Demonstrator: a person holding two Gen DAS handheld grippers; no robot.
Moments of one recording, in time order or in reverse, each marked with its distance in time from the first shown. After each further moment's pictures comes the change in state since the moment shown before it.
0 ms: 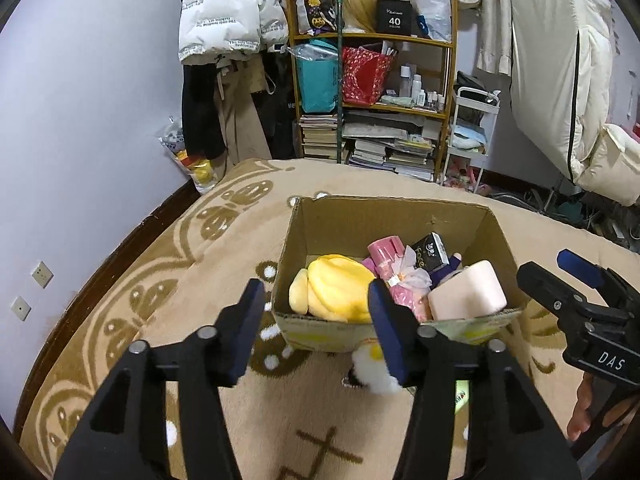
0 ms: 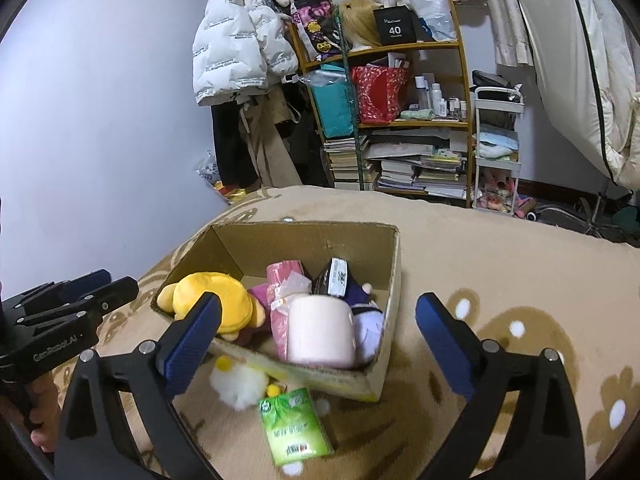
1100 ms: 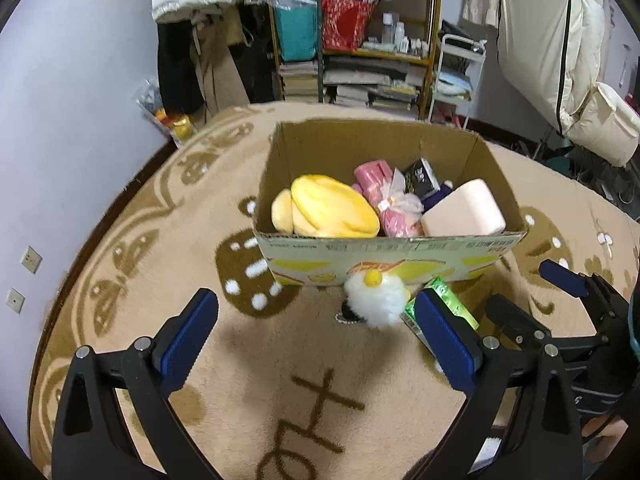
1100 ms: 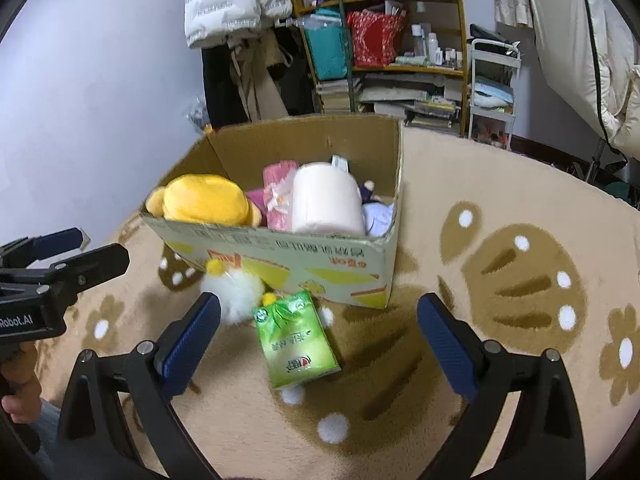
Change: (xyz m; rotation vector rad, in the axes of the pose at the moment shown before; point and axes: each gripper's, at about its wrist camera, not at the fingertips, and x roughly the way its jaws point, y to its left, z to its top) left arm 0.020 -0.001 -0.031 0.043 0.200 -0.061; right arm 0.019 0.011 -0.064 -0.025 0.202 -0.057
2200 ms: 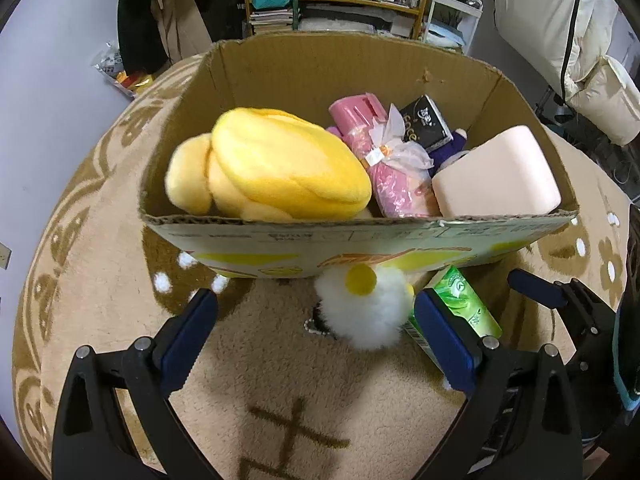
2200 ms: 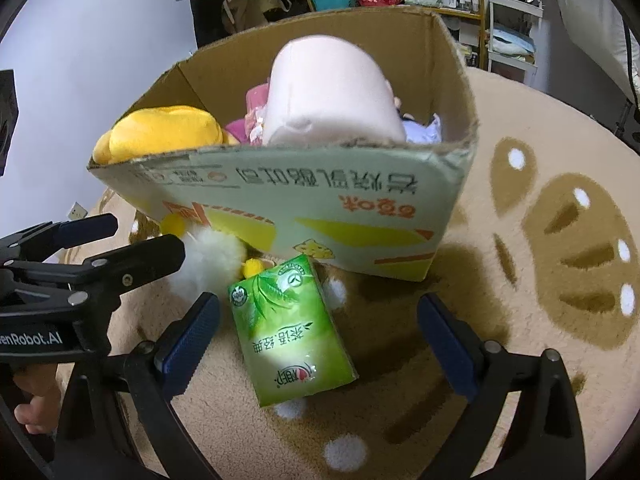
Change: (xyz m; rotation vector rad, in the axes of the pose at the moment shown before) left arm 0.093 -0.018 0.004 0.026 0.168 -0.079; right arm 0.075 -0.001 -0.014 0.037 0.185 0.043
